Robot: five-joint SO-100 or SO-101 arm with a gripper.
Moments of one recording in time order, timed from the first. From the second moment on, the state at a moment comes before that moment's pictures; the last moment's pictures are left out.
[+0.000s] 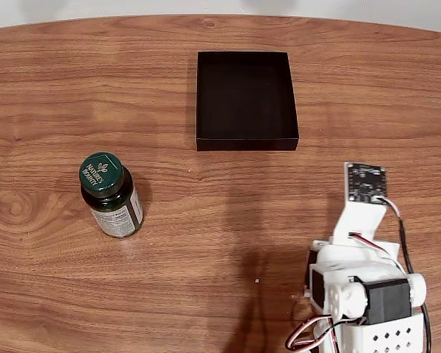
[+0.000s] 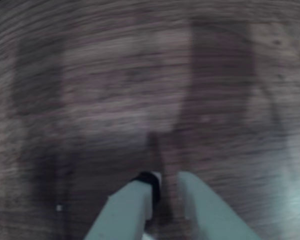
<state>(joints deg) 1.1 191.6 173.5 77.1 170.3</state>
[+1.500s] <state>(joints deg) -27.0 156.3 174.7 10.8 183.5</state>
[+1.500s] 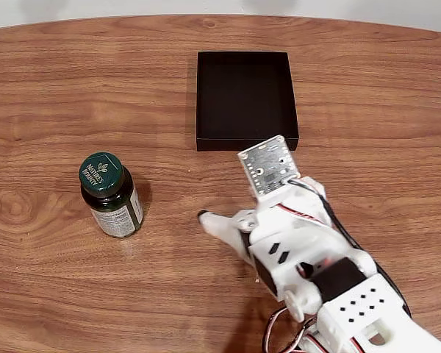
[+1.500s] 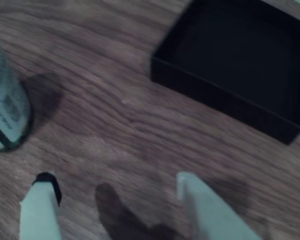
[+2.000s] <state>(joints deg) -38.5 146.7 174.7 -4.1 187.3</state>
